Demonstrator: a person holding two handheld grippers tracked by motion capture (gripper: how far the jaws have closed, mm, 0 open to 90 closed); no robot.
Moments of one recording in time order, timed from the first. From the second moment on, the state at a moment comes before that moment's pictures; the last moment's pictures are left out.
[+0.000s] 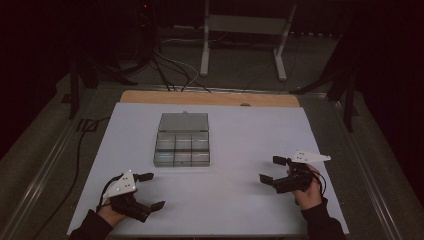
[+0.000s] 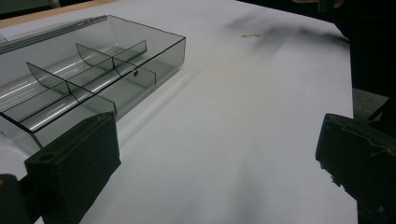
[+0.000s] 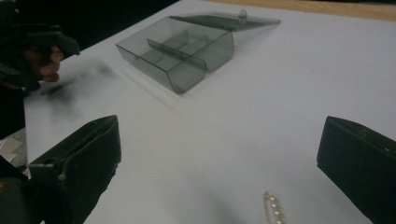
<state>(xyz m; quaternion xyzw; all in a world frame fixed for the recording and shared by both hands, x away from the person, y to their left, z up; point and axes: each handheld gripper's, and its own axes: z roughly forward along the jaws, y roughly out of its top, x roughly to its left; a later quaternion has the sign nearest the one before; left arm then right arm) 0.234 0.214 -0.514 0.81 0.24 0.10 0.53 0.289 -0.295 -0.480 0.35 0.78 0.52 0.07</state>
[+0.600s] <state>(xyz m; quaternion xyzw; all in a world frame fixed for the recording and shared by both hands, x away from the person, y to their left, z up) 0.235 0.214 -0.515 0.81 0.23 0.09 0.53 0.308 -0.305 -0.498 0.36 0.81 0.46 0.08</state>
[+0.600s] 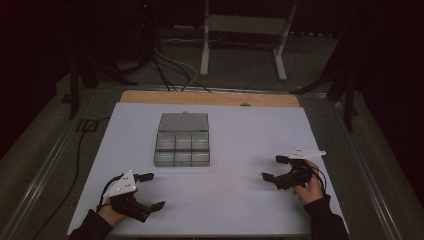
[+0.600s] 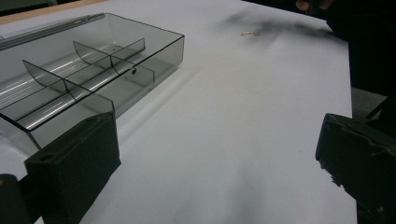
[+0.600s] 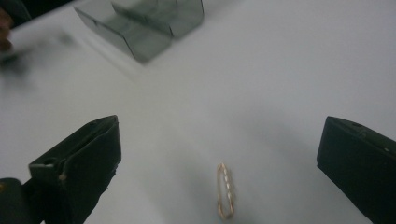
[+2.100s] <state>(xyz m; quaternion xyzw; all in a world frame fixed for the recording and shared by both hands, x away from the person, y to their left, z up) 0.235 0.212 -0.517 0.81 0.23 0.09 0.53 0.306 -0.282 -0.519 0.39 0.86 0.31 0.13</state>
